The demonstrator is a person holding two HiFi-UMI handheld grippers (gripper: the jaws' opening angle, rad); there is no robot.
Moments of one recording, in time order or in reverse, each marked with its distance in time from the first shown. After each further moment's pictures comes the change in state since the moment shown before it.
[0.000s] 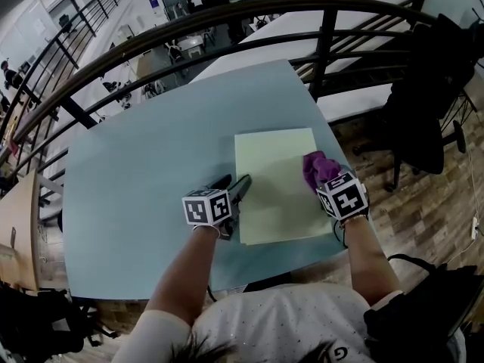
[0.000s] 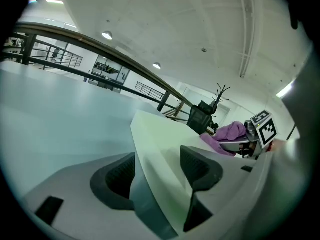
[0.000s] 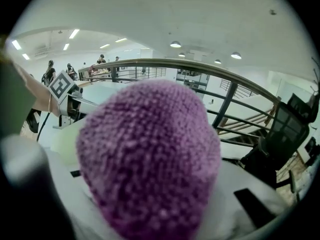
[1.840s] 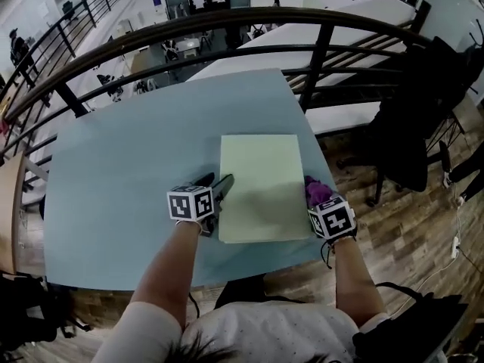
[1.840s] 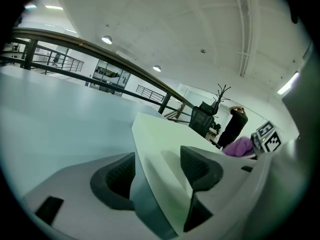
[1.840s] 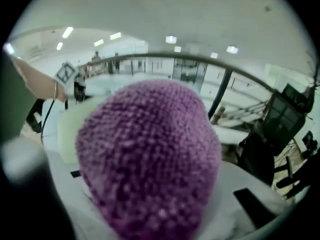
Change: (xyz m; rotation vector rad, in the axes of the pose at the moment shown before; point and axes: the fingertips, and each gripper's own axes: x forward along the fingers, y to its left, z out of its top) left arm -0.005 0.004 0.002 0.030 -0.029 0.024; right arm -0.019 0.013 -0.072 0.047 0.127 0.033
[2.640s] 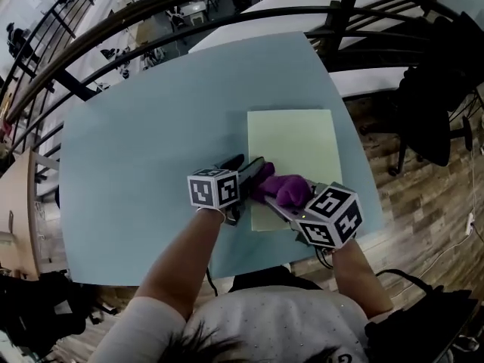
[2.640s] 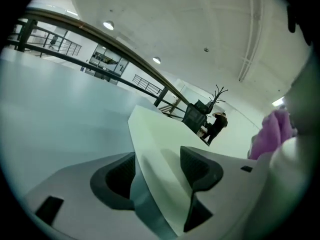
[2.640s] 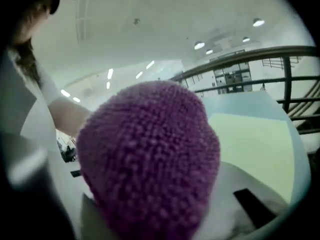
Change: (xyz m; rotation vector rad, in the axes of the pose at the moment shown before) left arm 0.006 0.002 -0.001 -0.082 0.091 -0.110; right arm -0.037 0.205 0.140 -0.008 -0.266 0.649
